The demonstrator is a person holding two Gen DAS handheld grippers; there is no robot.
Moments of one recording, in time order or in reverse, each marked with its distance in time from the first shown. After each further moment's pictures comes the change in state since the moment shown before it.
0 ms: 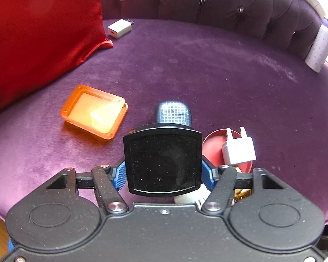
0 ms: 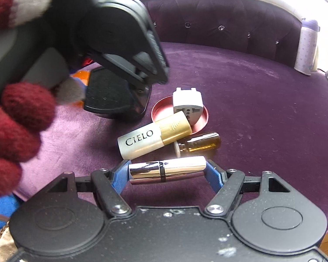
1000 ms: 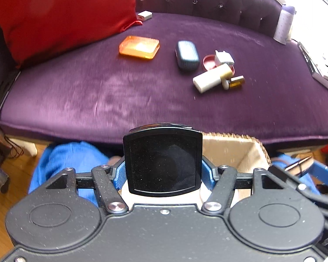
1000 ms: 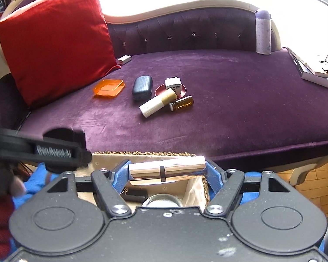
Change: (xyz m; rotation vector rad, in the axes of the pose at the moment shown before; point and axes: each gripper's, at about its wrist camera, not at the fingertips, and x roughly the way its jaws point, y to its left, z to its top) left arm -0.115 0.052 -0.182 0.044 -0.083 -0.030; right arm -0.175 -0.005 -0.086 0.169 -0.033 0.029
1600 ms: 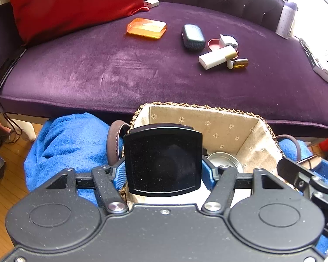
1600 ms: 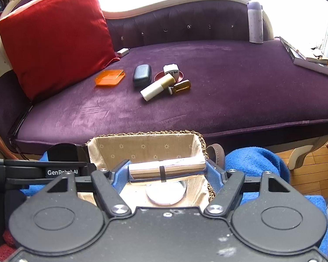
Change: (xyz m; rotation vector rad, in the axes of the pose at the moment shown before) left arm 0.003 0.010 -0.041 -0.033 0.010 -0.005; right arm -0.018 0.005 -0.029 0.021 0.022 -0.018
